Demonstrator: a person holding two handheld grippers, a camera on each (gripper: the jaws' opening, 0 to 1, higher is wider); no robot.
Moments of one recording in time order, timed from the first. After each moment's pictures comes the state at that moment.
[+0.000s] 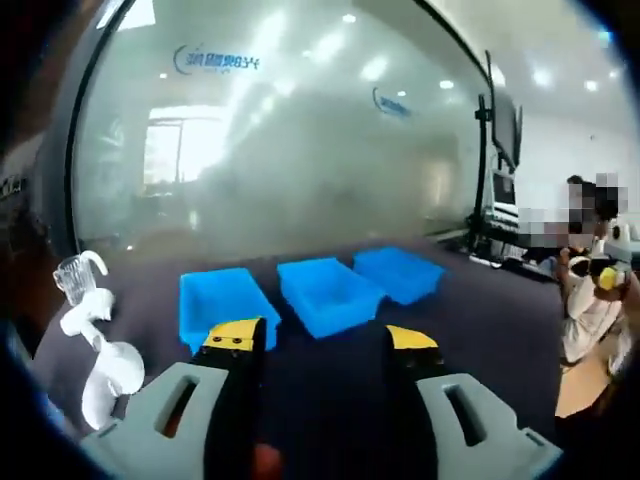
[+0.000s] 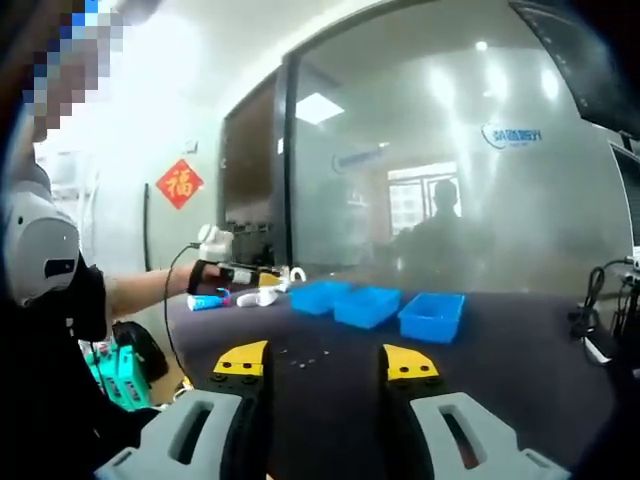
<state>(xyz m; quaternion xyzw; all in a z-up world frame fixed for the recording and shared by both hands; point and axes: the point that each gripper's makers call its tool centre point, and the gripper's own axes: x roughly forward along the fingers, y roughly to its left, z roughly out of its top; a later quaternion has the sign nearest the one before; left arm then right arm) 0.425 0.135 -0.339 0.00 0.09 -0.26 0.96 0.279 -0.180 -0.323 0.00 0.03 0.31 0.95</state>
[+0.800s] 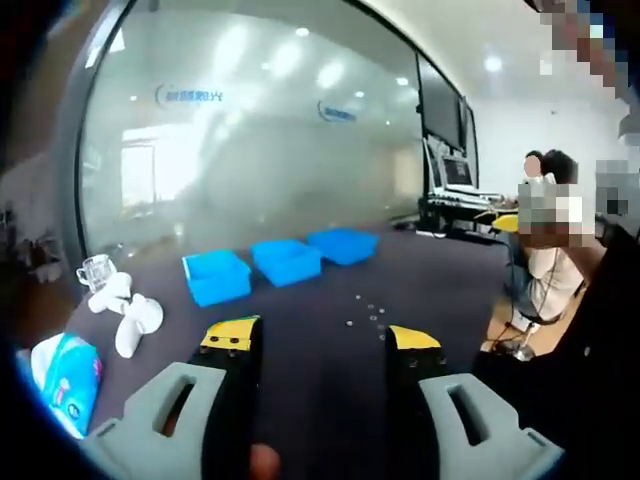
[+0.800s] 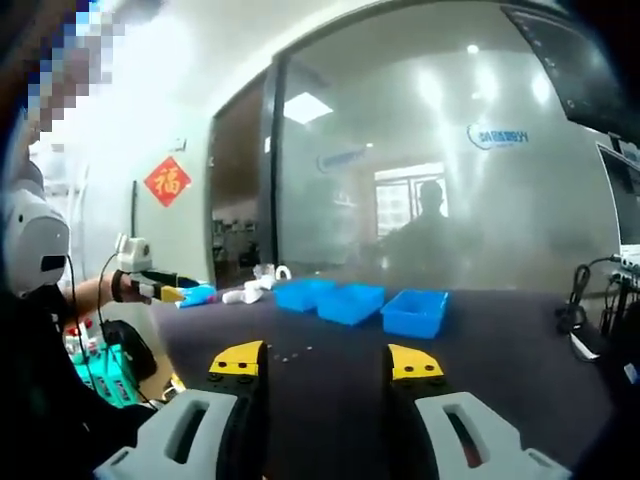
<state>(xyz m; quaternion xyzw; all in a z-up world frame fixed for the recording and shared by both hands) 0.311 0.180 -0.348 0.04 0.07 -0.30 0.95 0.283 -0.191 -0.332 0.00 0.03 0.29 0.96</state>
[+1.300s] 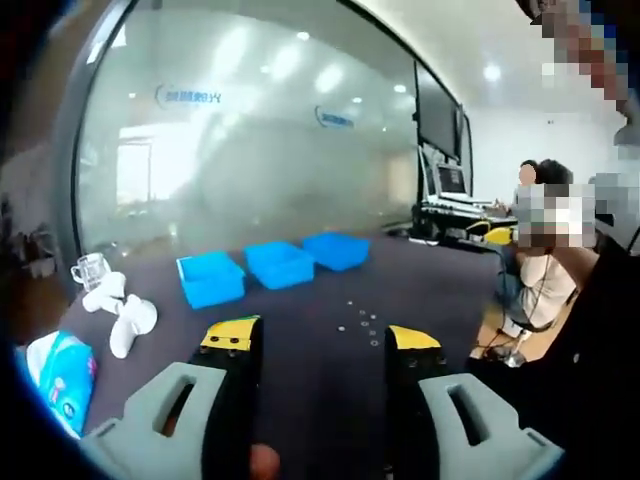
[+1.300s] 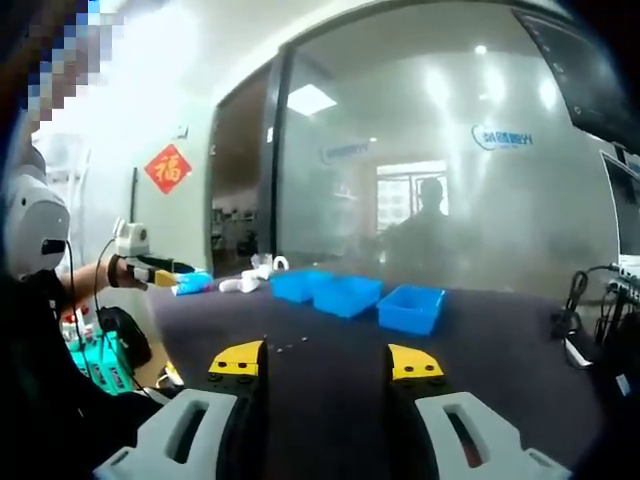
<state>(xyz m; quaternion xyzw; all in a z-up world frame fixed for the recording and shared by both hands) 0.303 0.175 -0.342 0.03 0.07 -0.32 0.95 0.284 -0.195 -0.339 -0.03 0.05 0.29 0.95</state>
